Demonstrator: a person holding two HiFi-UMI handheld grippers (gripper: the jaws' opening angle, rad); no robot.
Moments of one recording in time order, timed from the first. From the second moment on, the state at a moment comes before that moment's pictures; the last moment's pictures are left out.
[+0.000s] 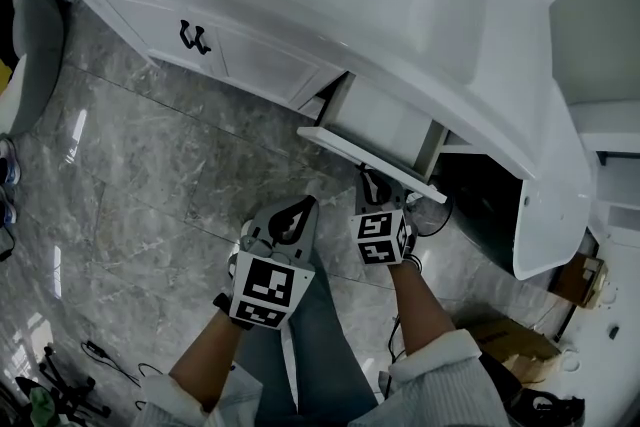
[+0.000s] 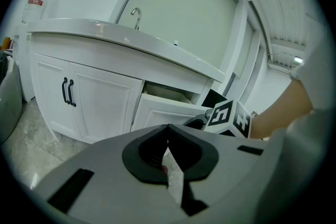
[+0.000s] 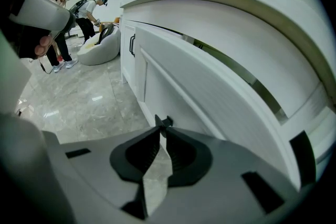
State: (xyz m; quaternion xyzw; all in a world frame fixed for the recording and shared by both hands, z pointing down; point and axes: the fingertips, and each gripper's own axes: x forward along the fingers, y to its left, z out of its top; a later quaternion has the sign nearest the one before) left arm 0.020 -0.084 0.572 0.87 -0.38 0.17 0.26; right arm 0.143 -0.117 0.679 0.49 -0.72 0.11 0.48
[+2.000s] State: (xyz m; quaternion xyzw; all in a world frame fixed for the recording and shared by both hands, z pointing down) left arm 0.020 -0.082 0.525 0.88 -0.37 0.17 0.22; right arm 0.120 -0.079 0.641 0.53 -0.72 0.18 0.39
